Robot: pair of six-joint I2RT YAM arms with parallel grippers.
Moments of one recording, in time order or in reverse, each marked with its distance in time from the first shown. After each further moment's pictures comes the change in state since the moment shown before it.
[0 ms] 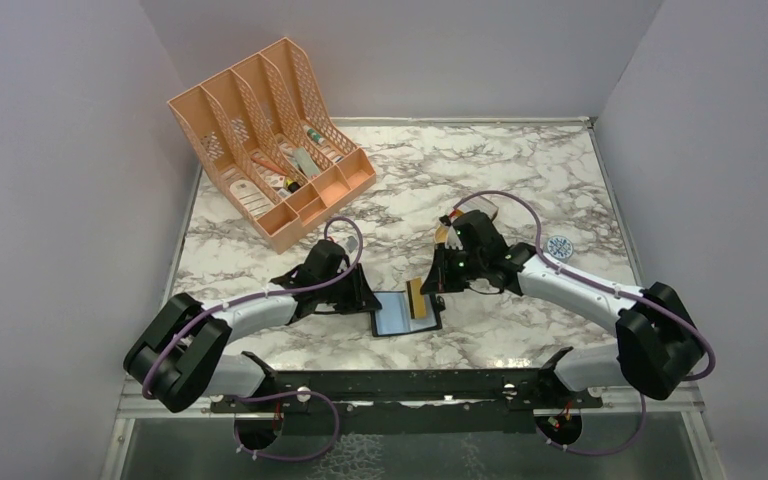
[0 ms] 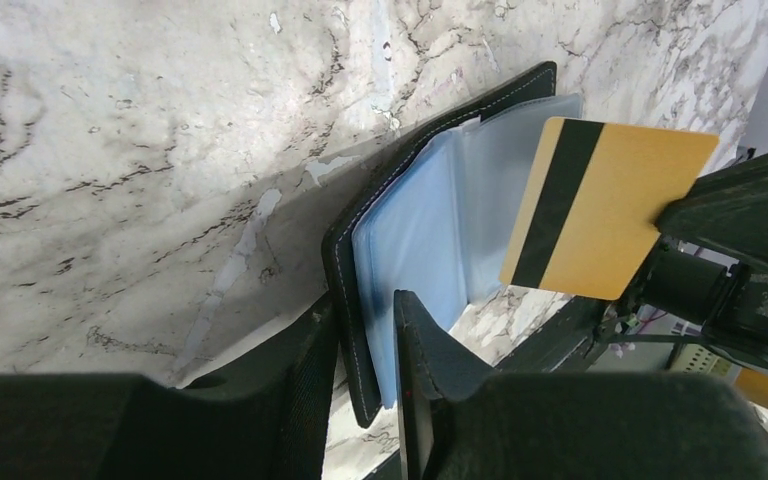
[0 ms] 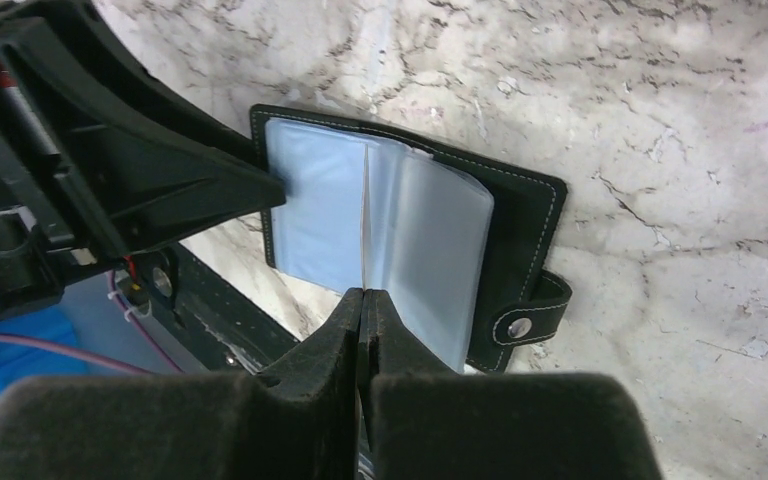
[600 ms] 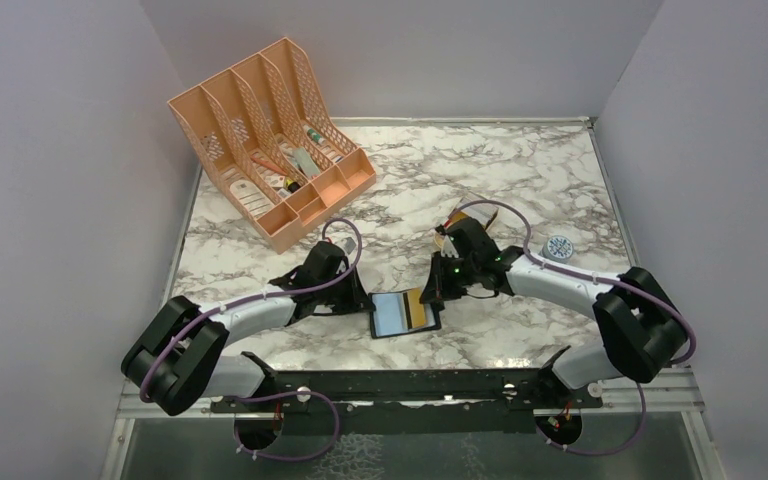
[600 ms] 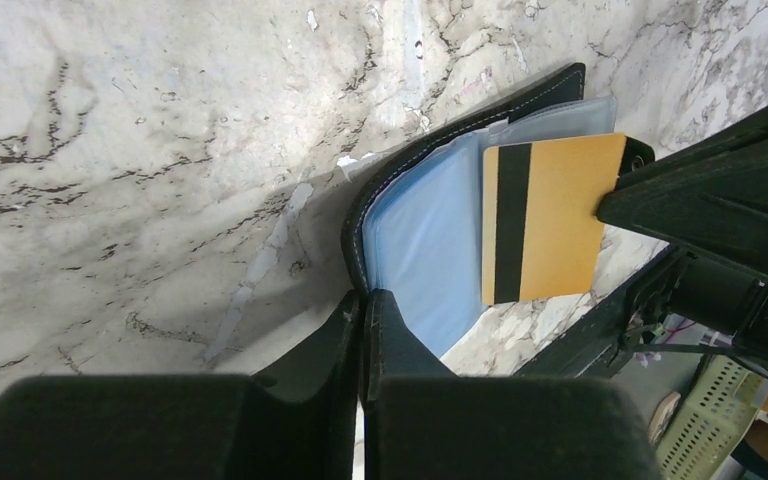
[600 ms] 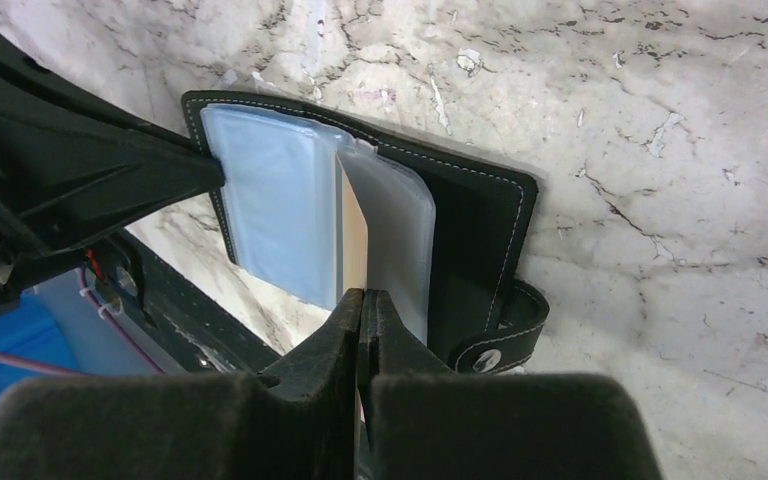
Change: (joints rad) left arm 0.000 -0.020 -0.005 -0.034 -0.044 0.029; right arm 0.000 0.095 -0.046 0.054 -0.018 0.003
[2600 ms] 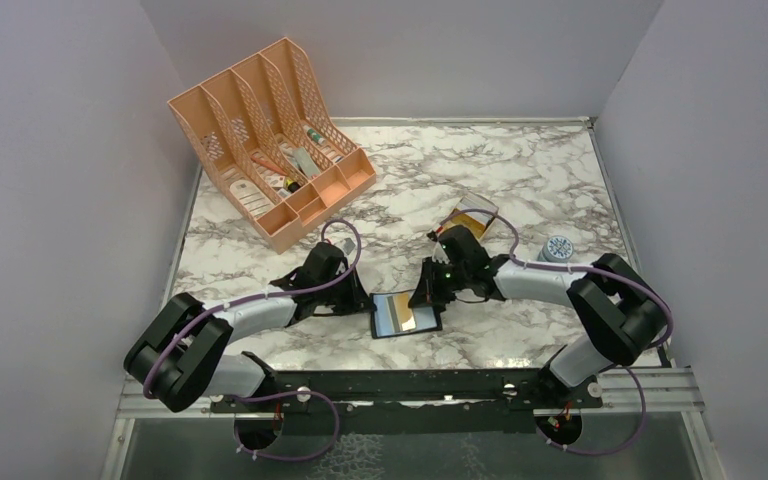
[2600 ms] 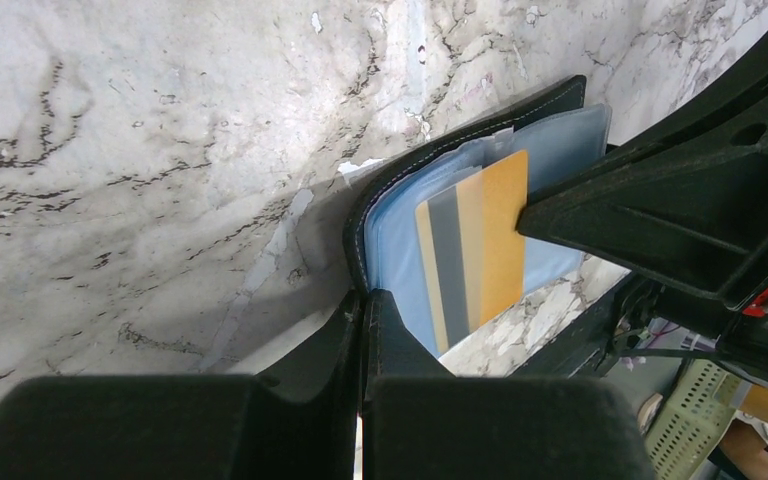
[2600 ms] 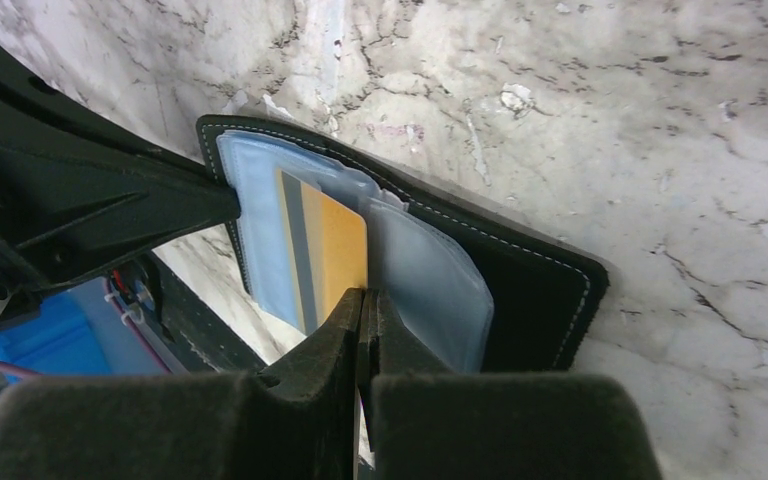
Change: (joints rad) left arm 0.000 0.021 -0.019 0.050 0.013 -0.030; right arm 0.028 0.125 -0.055 0.224 -0.050 0.065
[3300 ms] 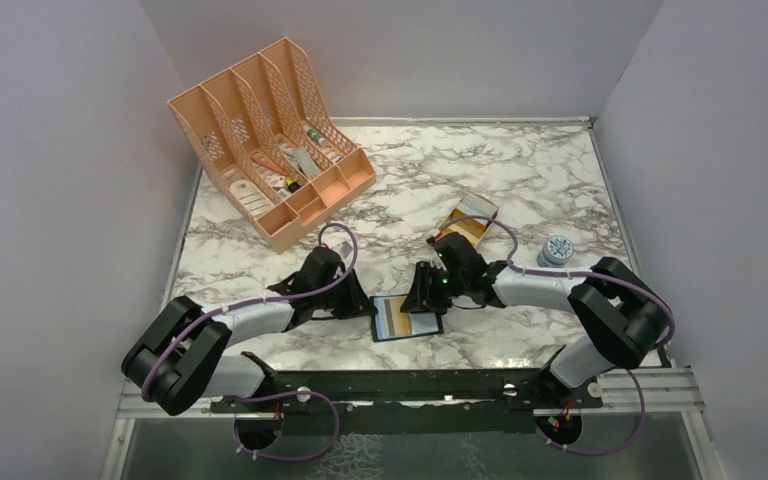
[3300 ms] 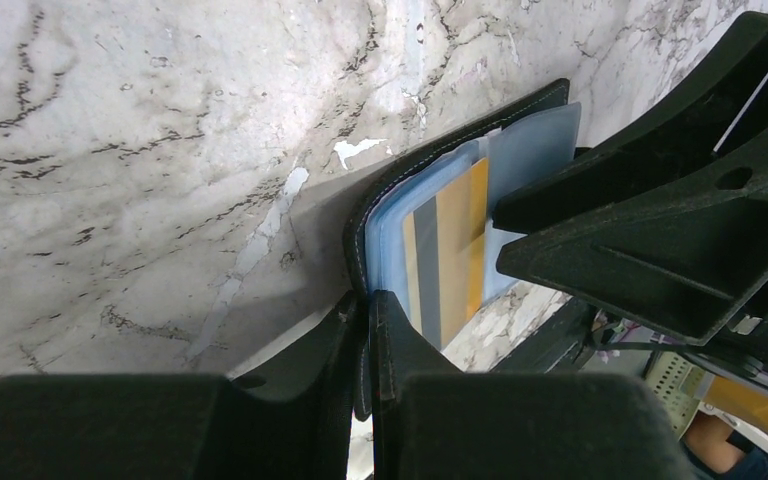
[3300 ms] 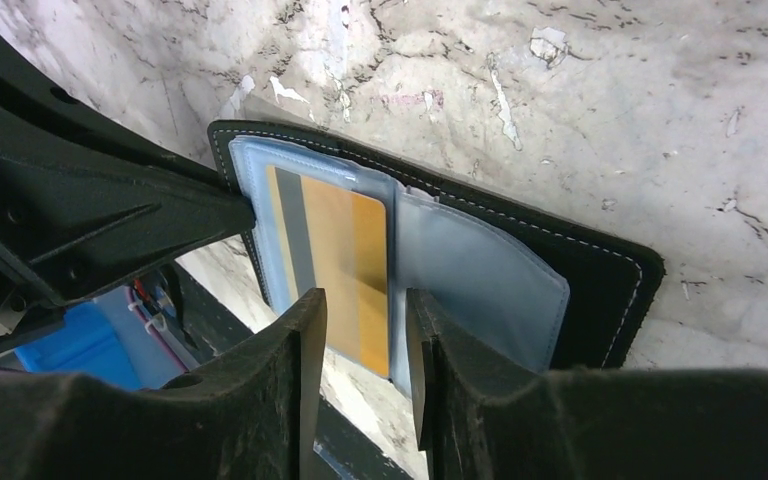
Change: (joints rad) left arm 0.000 -0.019 -0.047 0.054 0.025 -0.055; right arm 0.057 -0.018 -0.029 0.037 0.045 0.123
